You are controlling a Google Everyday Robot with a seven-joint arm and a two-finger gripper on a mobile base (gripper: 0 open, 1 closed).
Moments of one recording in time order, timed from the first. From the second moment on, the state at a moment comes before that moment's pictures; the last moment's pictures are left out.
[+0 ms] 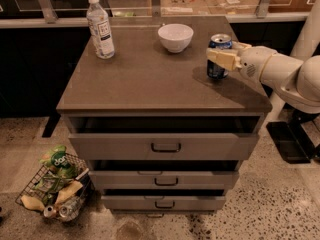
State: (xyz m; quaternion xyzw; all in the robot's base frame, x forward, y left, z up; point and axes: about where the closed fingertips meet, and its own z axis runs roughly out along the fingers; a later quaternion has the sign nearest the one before) arm 0.698 -0.193 0.903 -0.24 0.69 0.24 0.64
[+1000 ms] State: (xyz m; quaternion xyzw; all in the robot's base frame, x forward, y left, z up) arm 0.699 -0.185 0.904 -0.25 0.69 0.24 0.64
